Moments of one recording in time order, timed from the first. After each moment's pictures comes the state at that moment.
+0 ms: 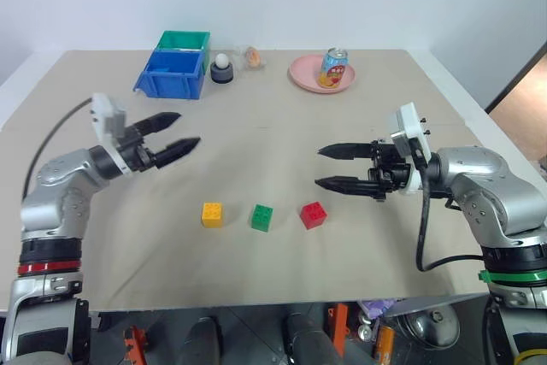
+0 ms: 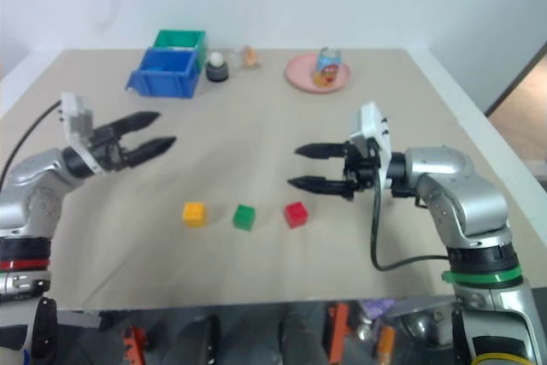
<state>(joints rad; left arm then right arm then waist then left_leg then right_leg) -0.54 0.62 0.27 0.20 -0.60 0.35 -1.03 -0.57 -0.75 -0.02 -0.12 0.61 0.54 1.16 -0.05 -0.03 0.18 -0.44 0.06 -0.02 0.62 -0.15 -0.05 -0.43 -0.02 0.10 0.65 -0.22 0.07</state>
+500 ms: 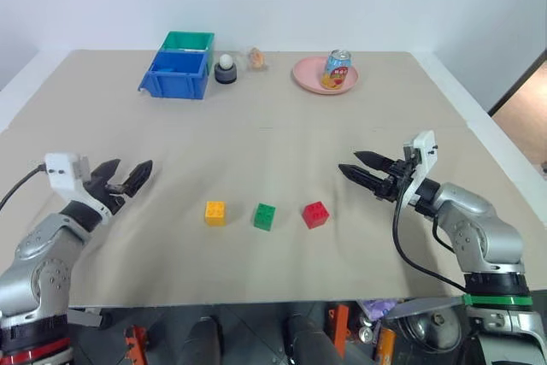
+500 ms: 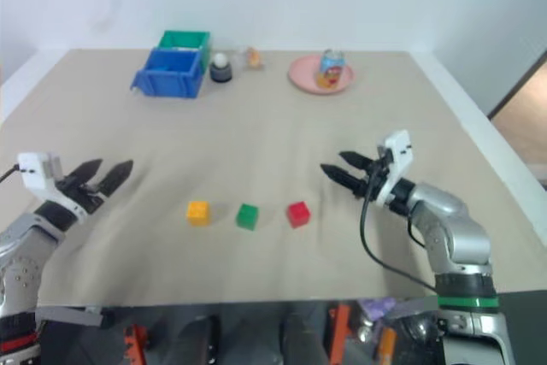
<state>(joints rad) -0.12 0.43 0.48 -0.19 -0.64 0.51 -0.44 -0.37 -0.57 -0.19 0.04 0.53 0.47 0.80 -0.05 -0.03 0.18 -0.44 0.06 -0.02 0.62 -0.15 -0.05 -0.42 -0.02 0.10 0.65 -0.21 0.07</state>
